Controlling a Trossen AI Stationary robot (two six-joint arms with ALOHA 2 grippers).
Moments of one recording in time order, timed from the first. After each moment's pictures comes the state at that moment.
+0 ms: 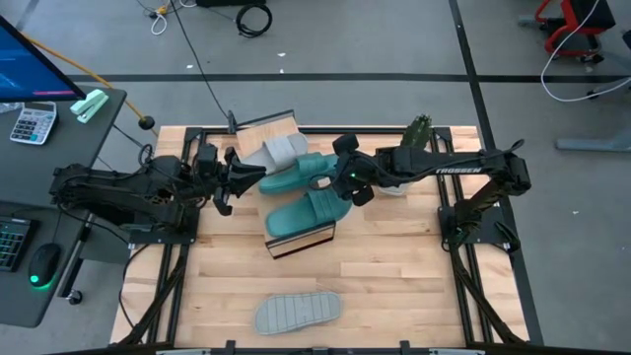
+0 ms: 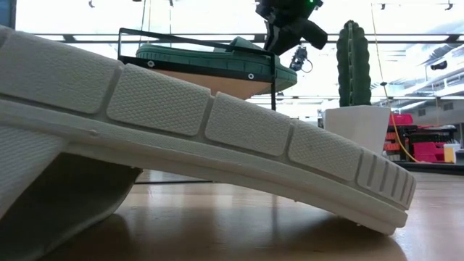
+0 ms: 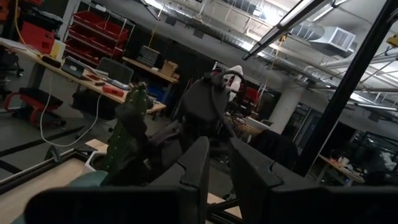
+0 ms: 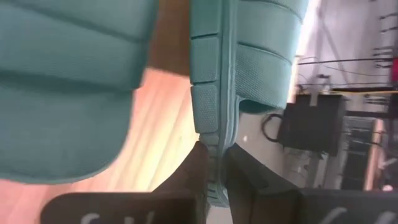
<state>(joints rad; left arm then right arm) -0.10 0.82 0.75 0.31 -0.27 -0.41 -0.07 1.59 1.46 -0.79 0.43 -0.74</state>
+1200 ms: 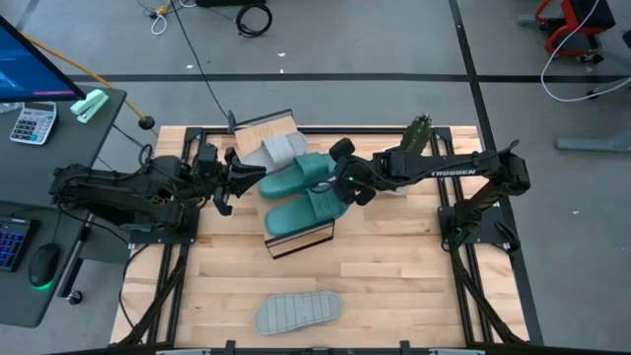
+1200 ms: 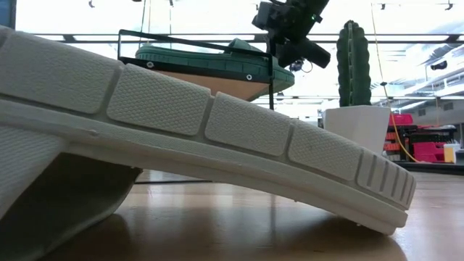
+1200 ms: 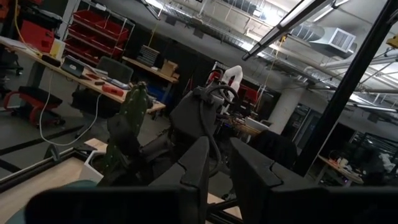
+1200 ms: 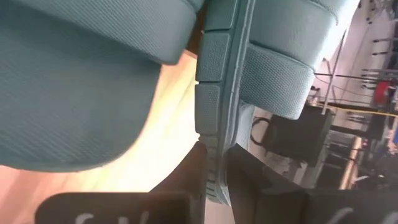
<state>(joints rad) -0.10 0.82 0.75 0.31 -0.27 -0.42 -0.07 1.60 1.36 -0.69 0.45 -0.89</state>
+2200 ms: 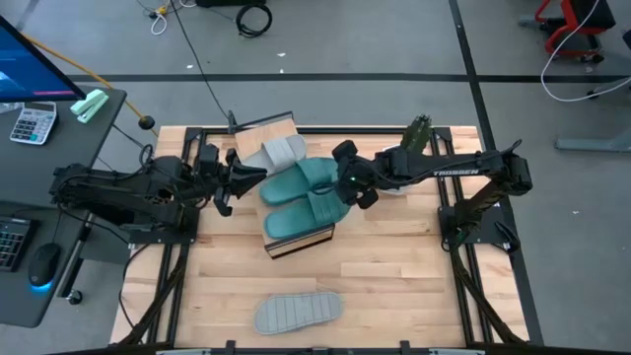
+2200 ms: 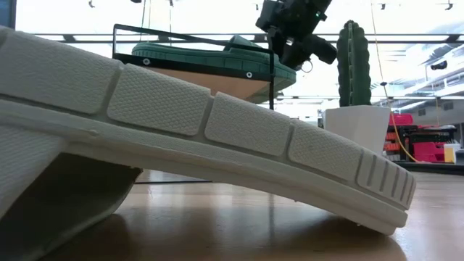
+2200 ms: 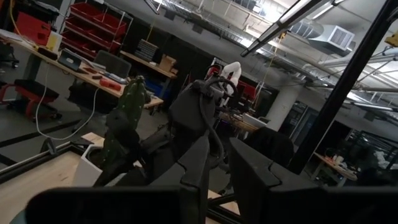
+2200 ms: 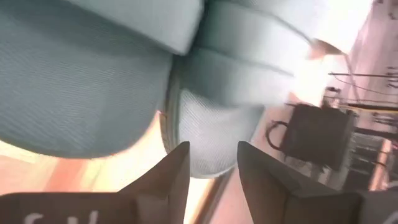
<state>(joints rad) -0.11 0.82 0.75 0.30 -0.26 -0.43 -0.07 1.58 1.36 -0.74 0.40 -0.83</state>
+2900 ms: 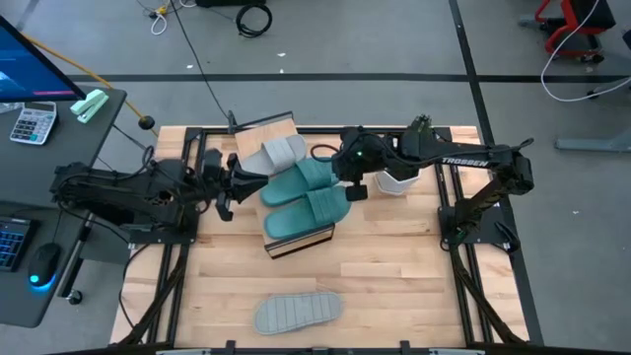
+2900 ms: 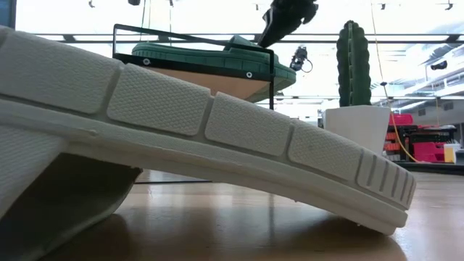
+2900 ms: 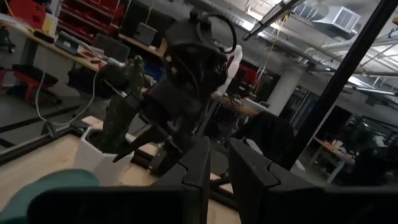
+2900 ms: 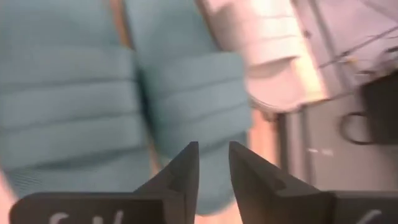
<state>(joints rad) -0.13 0.82 0.75 0.23 -0.26 -0.45 -0.16 1.56 1.52 -0.77 0.11 -0.38</state>
